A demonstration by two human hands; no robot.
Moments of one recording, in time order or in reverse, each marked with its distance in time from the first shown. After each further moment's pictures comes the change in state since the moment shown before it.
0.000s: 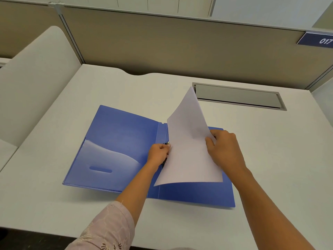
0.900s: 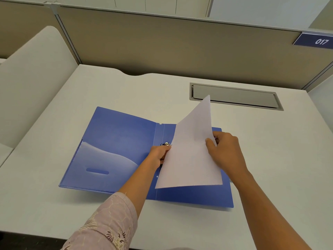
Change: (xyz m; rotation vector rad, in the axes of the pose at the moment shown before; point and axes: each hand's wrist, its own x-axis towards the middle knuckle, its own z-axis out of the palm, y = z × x) left_hand 0.017 0.010 0.011 -0.278 -0.085 -0.372; right_hand -0.002 0.010 -0.005 0.138 -0.021 0.068
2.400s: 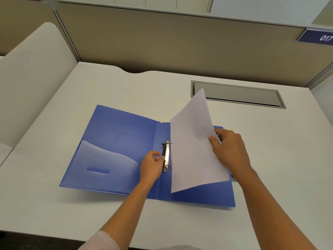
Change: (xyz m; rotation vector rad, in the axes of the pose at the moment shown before) left_hand -0.046 -0.043 -0.029 0.376 0.232 0.420; right_hand 0.007 0.004 -0.001 -0.068 0.007 -0.018
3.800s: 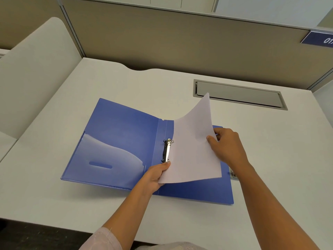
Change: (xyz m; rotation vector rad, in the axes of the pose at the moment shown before) left_hand -0.020 -0.019 0.010 -0.628 -0.371 -0.527; right_hand 0.003 -0.002 0.005 0.021 -0.077 0.027
